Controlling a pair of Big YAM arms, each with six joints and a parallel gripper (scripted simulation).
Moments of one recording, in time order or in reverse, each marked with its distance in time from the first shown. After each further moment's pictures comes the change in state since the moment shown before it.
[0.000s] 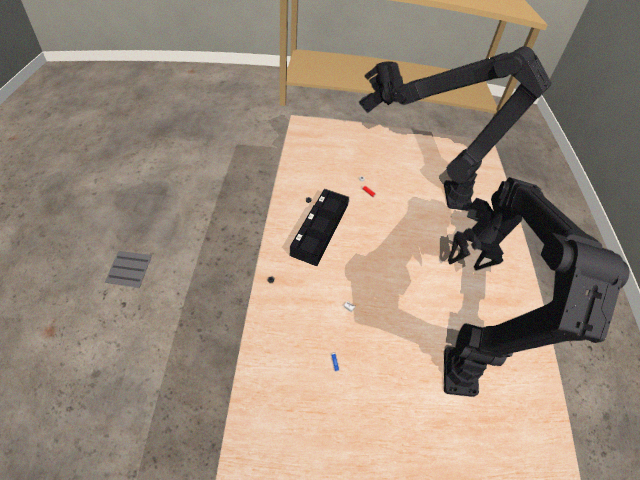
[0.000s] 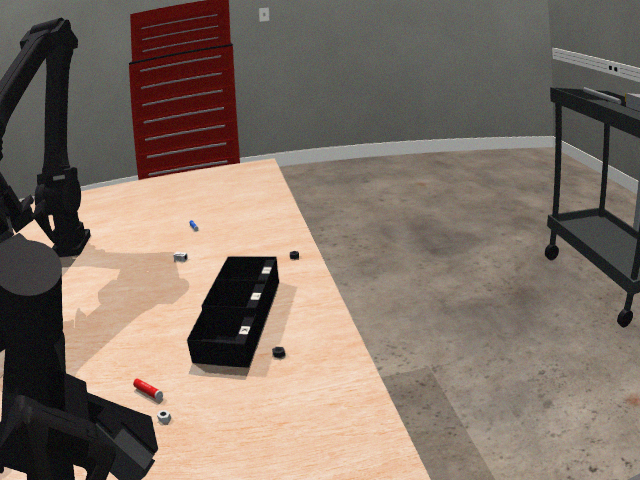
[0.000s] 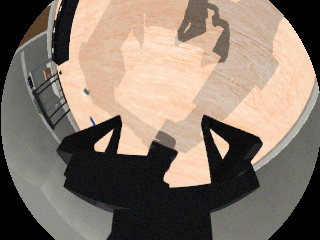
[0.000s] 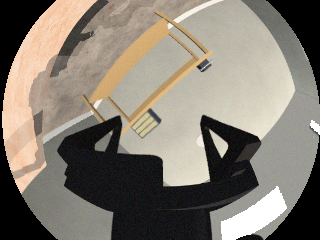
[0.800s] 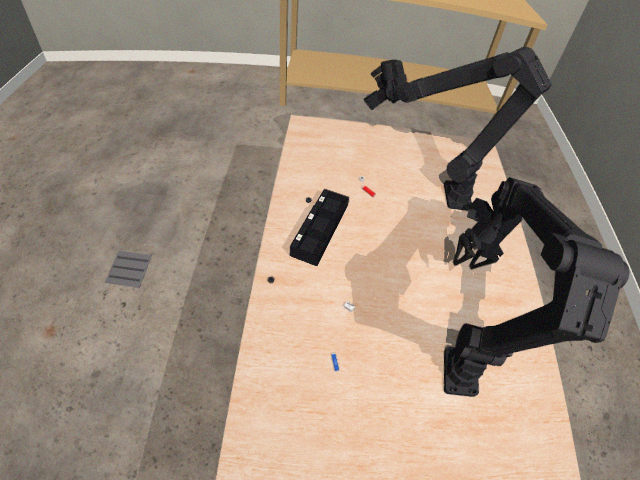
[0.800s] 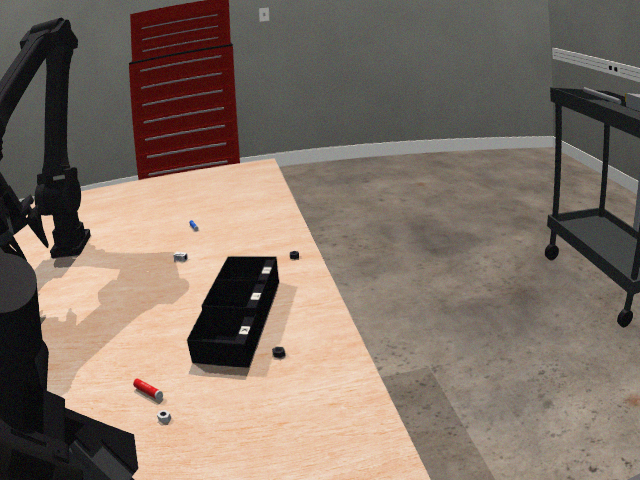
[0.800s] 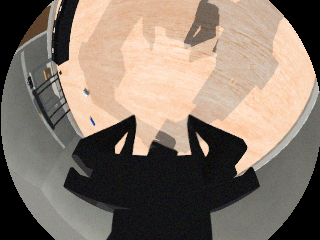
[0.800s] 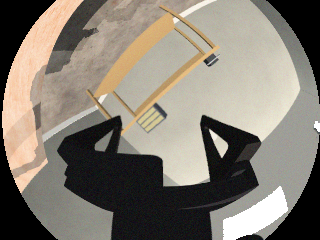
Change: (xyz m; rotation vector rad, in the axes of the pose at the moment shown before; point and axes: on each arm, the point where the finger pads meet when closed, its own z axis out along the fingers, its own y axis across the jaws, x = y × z) left arm 0.000 0.000 0.000 0.000 0.000 0.000; right arm 0.022 0.016 0.015 -0.043 0.044 0.019
